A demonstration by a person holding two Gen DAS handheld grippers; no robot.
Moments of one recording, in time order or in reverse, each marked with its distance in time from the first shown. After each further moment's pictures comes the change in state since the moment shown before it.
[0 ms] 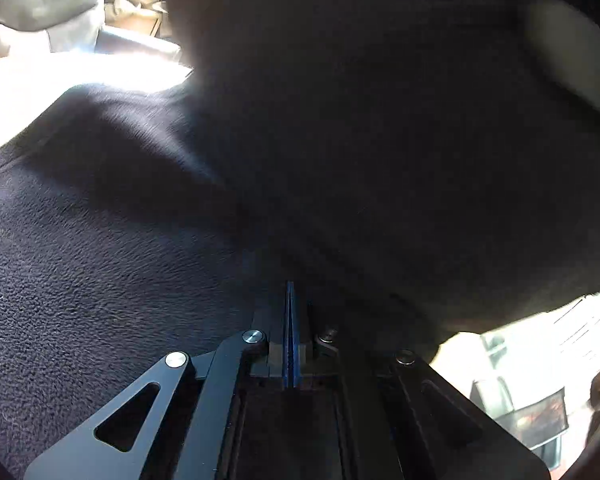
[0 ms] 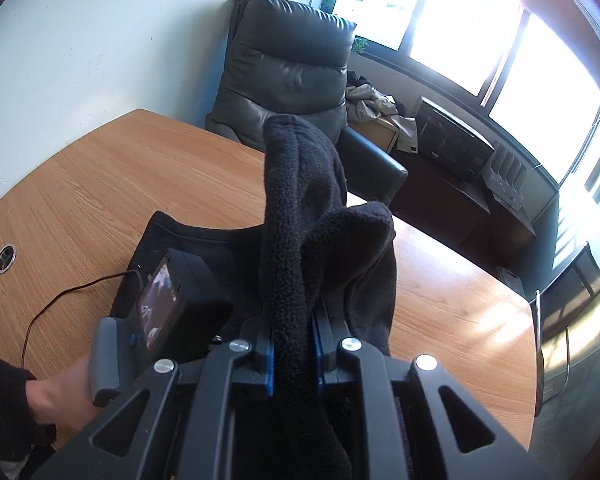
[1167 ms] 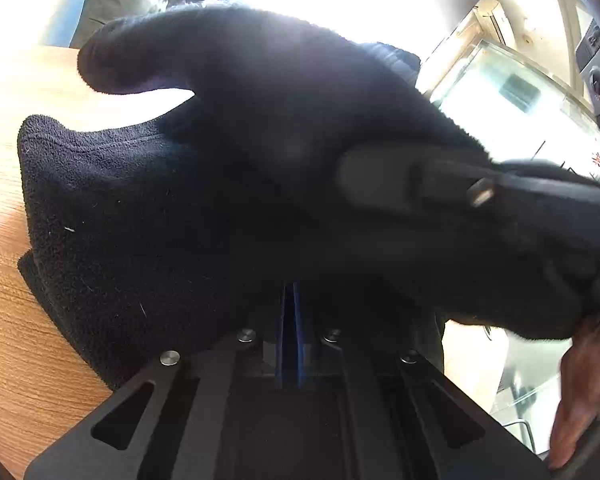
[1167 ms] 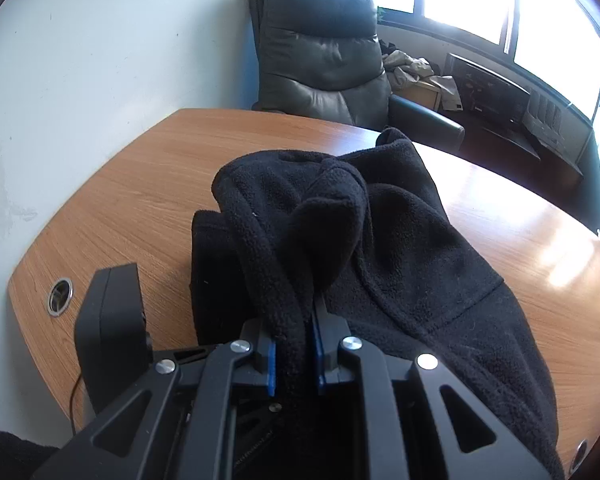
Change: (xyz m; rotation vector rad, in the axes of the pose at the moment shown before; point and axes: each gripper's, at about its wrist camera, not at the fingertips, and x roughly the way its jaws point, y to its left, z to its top) left arm -0.130 0.036 -0.129 -0.109 -0.166 0.189; right arm 0.048 0.122 -0.012 0.196 0.024 0.197
